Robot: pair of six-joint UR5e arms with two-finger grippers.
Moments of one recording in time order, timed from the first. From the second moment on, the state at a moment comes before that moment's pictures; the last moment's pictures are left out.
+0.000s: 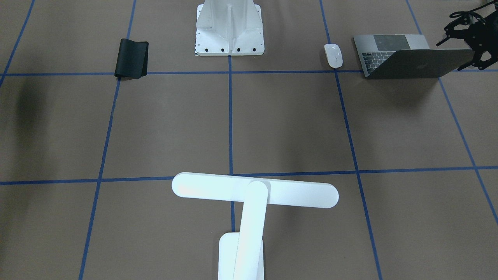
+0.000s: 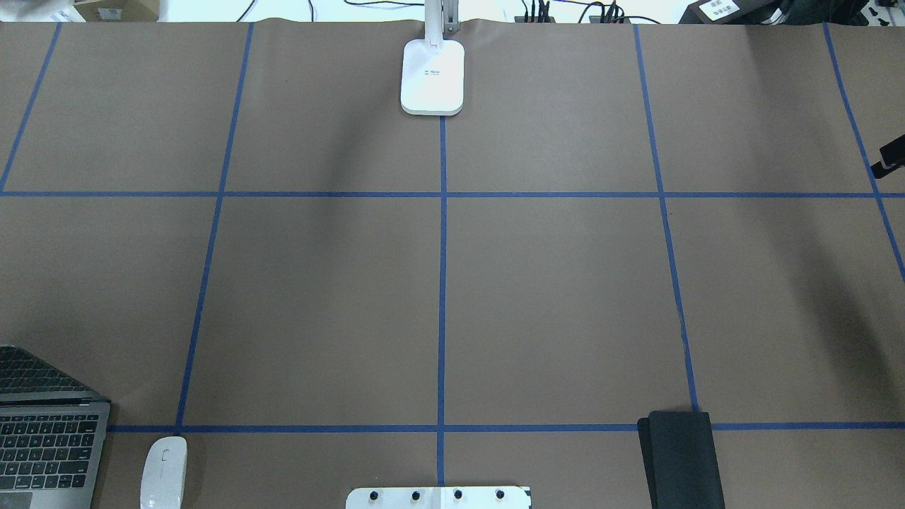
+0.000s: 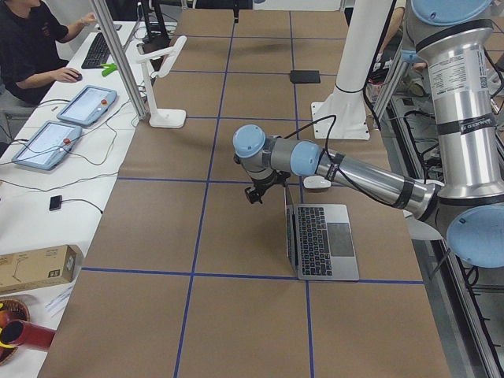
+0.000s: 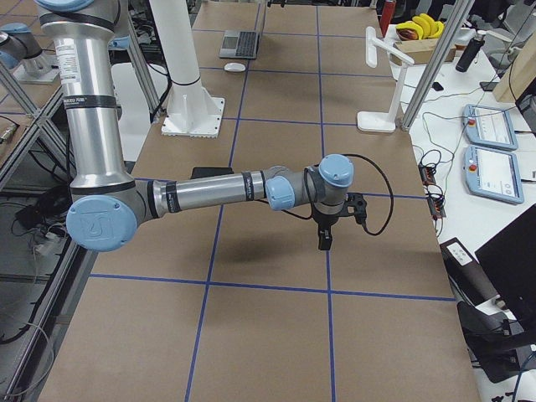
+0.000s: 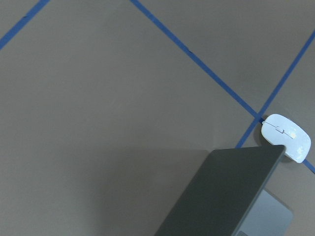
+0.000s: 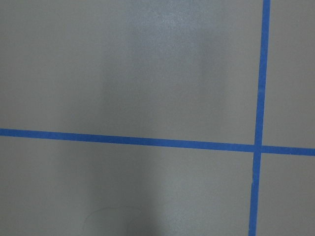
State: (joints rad) left arm -1.21 -1.35 -2.12 -1.40 -2.55 0.65; right arm 1.36 -1.48 1.62 -1.48 2.31 0.27
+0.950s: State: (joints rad) left arm -1.06 -1.37 -2.14 -1.44 -2.45 0.67; right arm 1.36 -1.47 1.60 -1.48 2.31 0.26
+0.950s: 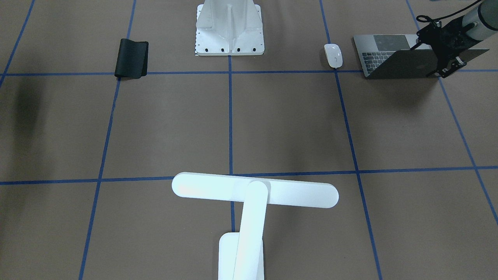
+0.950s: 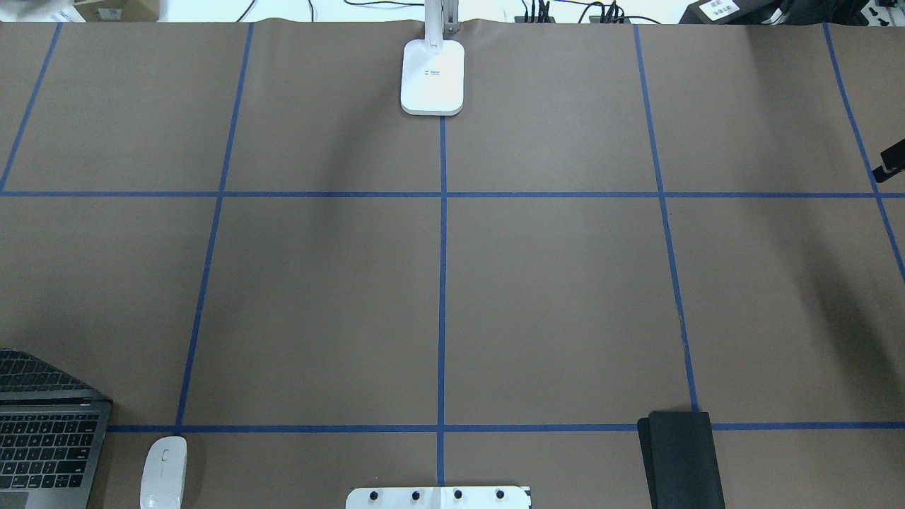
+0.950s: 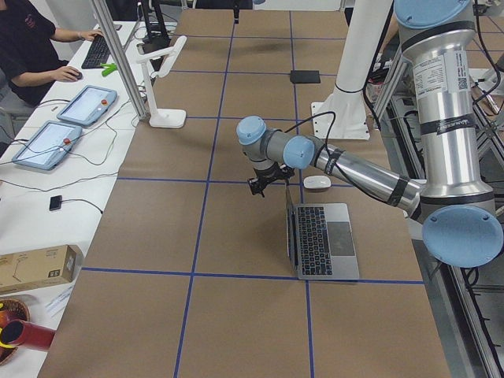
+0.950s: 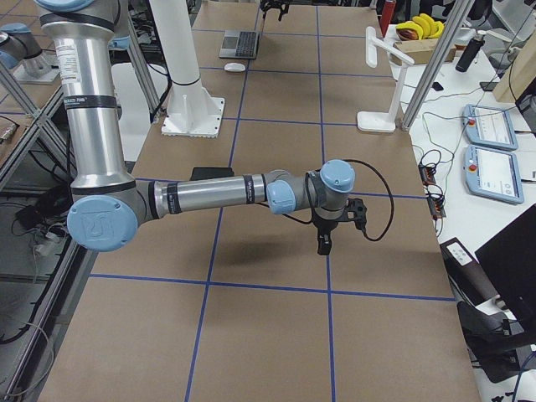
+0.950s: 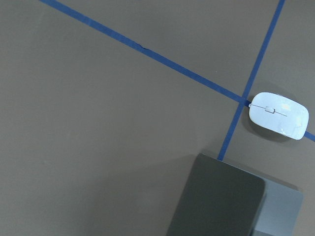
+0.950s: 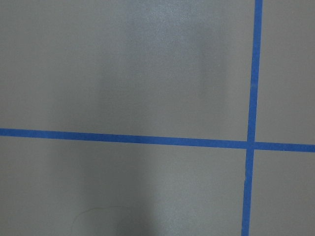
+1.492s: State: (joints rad) left arm -1.02 -1.36 -2.16 -1.43 -2.45 0.67; right arm 1.36 -1.47 1.60 -1.48 2.31 0.26
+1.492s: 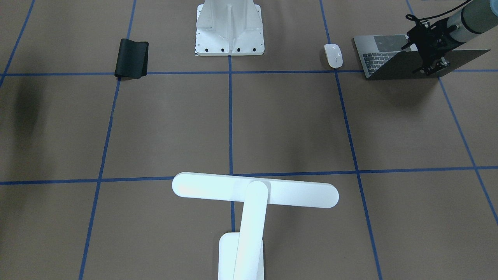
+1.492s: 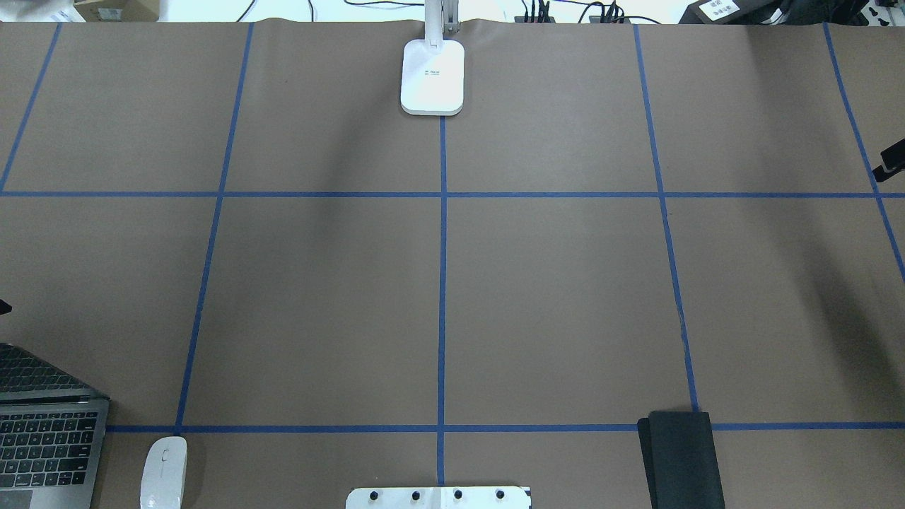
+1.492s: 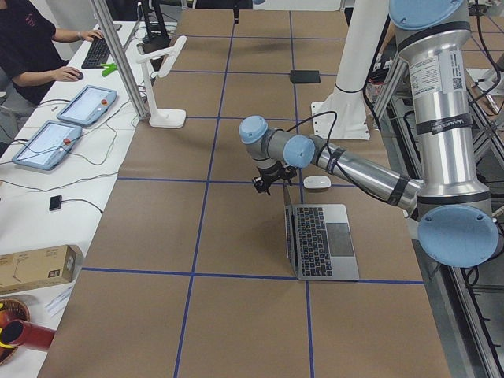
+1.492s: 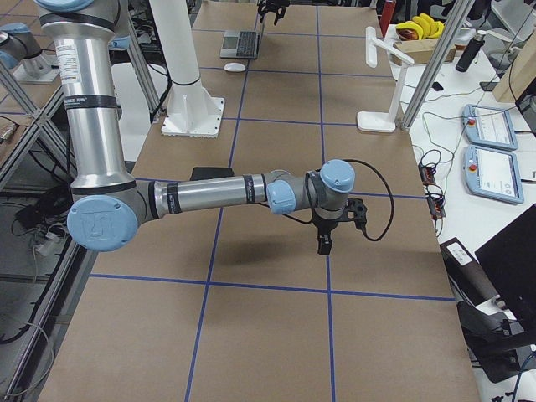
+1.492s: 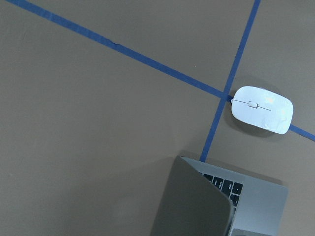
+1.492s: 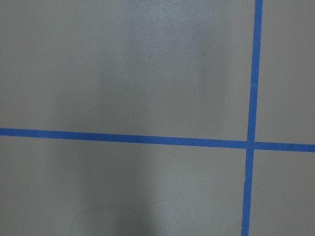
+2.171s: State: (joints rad) left arm -0.98 -1.34 -2.17 -1.43 -2.42 0.73; right arm 1.36 -1.47 1.60 -1.48 2.31 0.26
